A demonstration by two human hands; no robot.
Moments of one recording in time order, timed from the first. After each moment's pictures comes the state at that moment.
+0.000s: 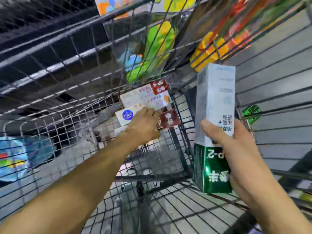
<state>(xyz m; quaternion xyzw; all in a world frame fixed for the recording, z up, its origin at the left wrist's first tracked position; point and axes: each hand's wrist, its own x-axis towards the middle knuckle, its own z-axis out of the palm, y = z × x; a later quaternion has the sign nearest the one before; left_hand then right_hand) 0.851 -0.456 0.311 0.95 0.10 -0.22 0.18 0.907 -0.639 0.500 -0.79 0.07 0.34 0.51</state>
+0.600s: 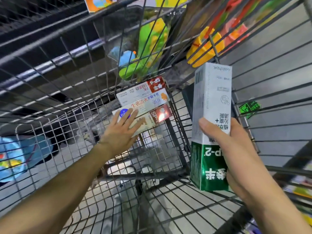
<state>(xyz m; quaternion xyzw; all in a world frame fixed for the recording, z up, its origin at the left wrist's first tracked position) 0.774 -0.430 0.261 0.98 0.02 -0.20 0.02 0.912 -0.650 0.500 -0.77 0.08 0.38 0.51</state>
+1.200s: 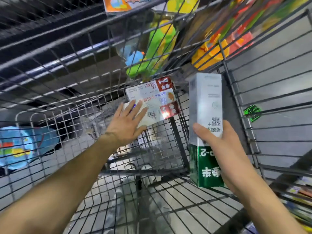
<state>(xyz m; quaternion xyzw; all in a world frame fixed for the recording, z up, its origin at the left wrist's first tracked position) 0.786 -0.425 0.287 0.97 0.10 -0.21 0.09 0.901 -0.646 0.499 -0.80 0.05 0.39 0.46</state>
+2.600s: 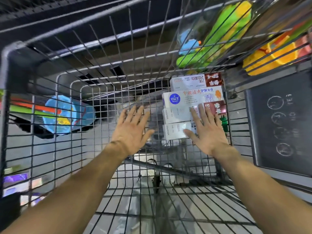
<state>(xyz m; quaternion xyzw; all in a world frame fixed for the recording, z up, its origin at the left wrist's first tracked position) 0.677 -0.425 0.294 0.91 0.28 -0.29 0.08 0.904 -0.593 0.275 -0.81 -0.51 0.27 -0.13</state>
